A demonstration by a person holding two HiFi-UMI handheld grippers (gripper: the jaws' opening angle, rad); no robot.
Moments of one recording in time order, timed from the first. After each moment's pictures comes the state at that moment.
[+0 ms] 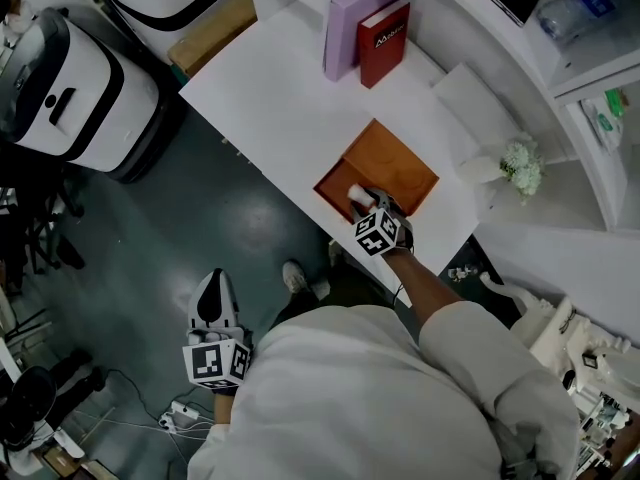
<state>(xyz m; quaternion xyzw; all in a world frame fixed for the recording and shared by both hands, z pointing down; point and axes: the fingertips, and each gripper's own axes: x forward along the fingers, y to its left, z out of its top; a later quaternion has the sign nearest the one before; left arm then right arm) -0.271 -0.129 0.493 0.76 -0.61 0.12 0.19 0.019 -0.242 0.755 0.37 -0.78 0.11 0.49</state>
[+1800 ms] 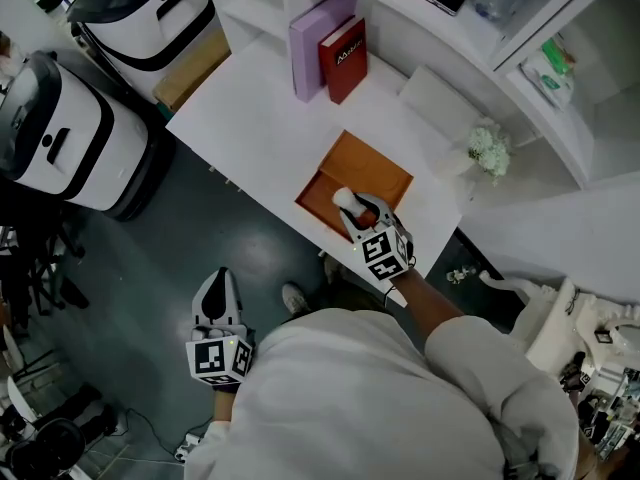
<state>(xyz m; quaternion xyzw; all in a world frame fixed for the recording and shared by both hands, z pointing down) -0.229 -0.138 0.471 0.81 -0.56 0.10 0.15 0.024 -0.225 0.605 0.44 -0.83 0.06 0.33</state>
